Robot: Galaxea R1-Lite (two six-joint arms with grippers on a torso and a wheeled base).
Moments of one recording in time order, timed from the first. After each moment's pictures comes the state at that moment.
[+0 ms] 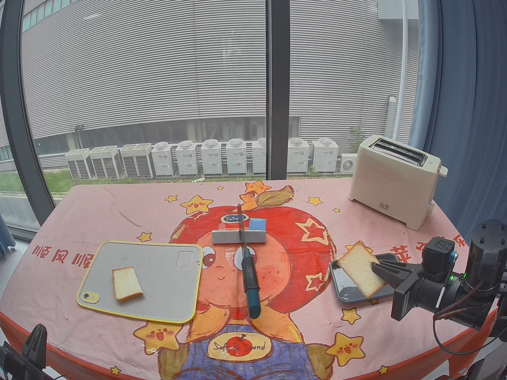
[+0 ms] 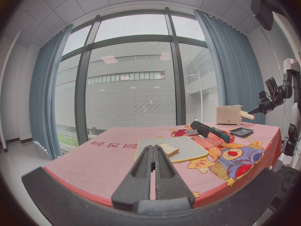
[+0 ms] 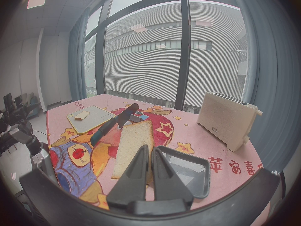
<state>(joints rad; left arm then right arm) -0.01 0.02 -0.02 0.00 -0.02 0.02 0.72 1.40 -0.33 -0.67 -0.23 0.05</state>
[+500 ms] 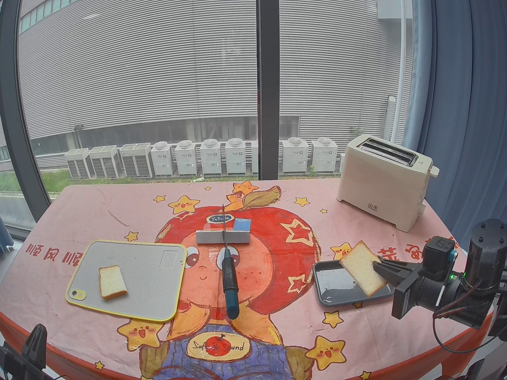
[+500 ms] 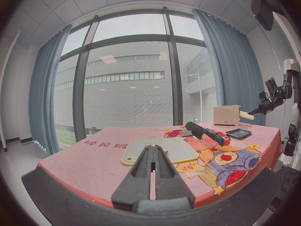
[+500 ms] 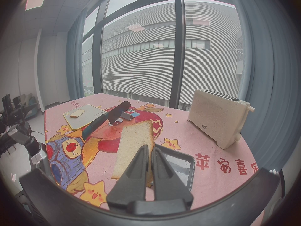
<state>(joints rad) -0.01 0.02 -0.02 0.00 -0.02 0.02 0.72 1.41 -0.33 -0.67 -0.23 0.05</state>
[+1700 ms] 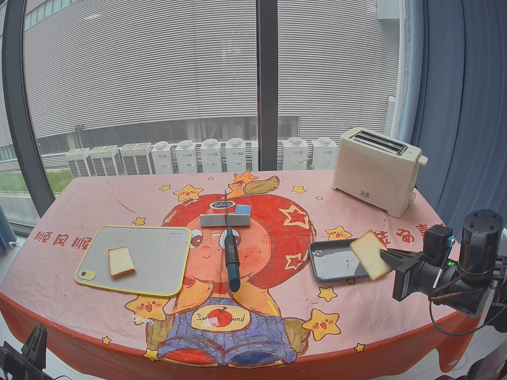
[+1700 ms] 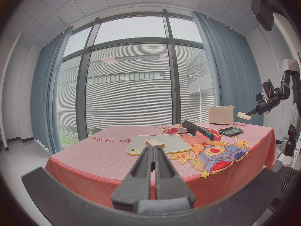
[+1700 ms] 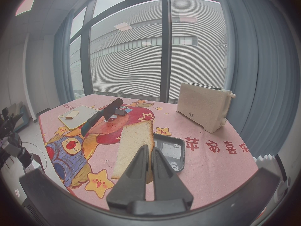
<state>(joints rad) -0.01 0.02 -0.02 0.00 -0.02 0.02 0.62 1.46 -0.36 -0.67 -0.25 0.11</state>
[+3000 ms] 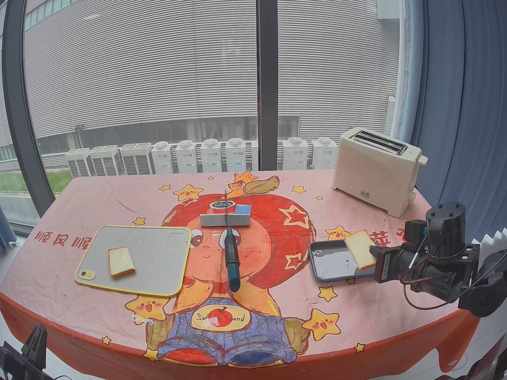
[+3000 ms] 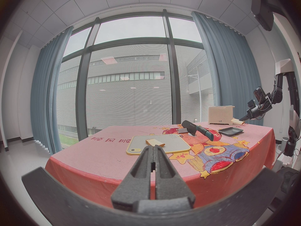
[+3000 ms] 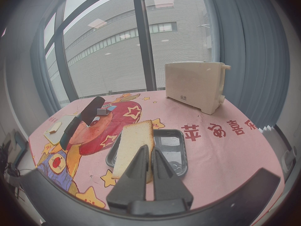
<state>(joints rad) -0.01 0.02 -0.02 0.00 -0.02 0.02 0.54 1.67 -0.46 -0.67 -0.26 0.31</state>
